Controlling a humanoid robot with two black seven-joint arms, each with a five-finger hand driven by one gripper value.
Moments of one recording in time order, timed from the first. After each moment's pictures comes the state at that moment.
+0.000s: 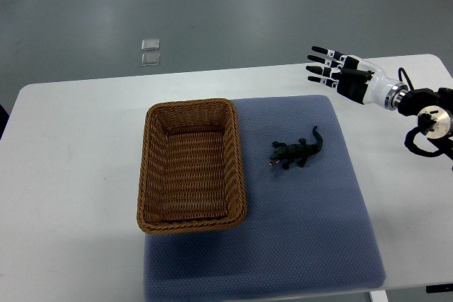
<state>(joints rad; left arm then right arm) 0.05 0.00 -0.05 -0.18 0.06 0.11 0.01 0.89 -0.43 0.30 0.66 0.11 0.45 0.15</state>
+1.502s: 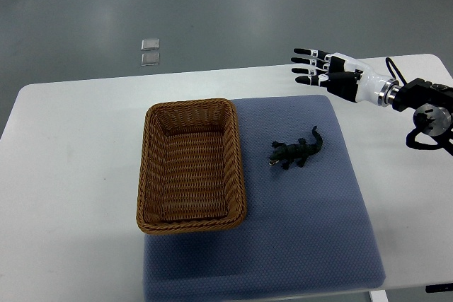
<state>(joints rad) 0.05 0.00 -0.04 -0.18 0.06 0.11 0.01 0.93 -0.43 0.29 0.67 -0.19 0.53 0.26</state>
